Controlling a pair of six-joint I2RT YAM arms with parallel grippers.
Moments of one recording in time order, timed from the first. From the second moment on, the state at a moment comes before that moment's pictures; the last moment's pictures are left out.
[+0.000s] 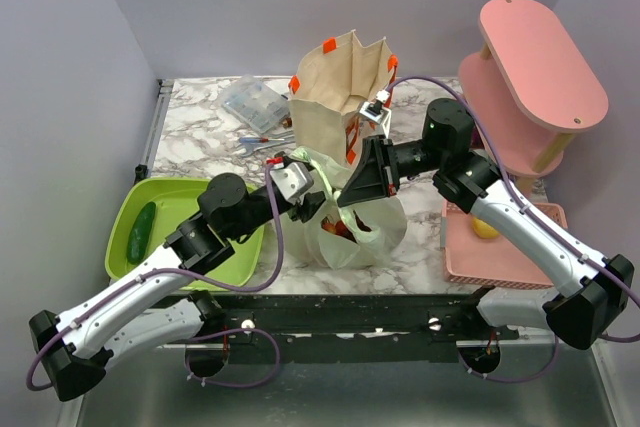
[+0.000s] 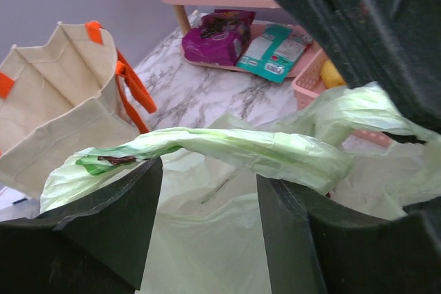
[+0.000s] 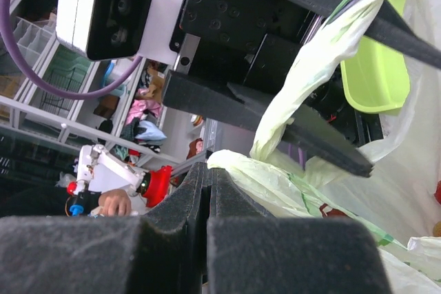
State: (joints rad) left arm -0.86 0.83 0.81 0.04 0.14 0.19; right arm 0.64 1.25 1.19 -0.02 -1.17 0.81
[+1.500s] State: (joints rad) left arm -0.87 0.83 0.66 0.39 0.40 0.08; right arm 0.64 1.25 1.12 0.13 -1.22 0.92
